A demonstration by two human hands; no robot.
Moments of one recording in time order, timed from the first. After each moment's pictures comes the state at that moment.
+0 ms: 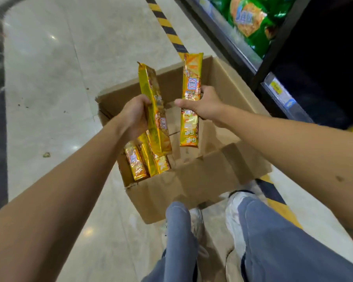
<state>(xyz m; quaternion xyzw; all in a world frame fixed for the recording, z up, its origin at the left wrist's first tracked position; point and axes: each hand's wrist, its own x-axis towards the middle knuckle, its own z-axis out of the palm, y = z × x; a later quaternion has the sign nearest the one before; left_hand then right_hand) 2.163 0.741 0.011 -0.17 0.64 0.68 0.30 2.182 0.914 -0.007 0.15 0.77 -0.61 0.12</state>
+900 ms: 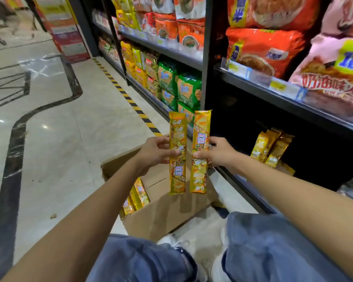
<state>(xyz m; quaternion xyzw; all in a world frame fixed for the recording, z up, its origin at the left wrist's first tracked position) 2.309 0.806 0.209 0.15 0.75 0.59 0.27 2.381 0.989 0.198 0.20 0.78 -0.59 0.05</state>
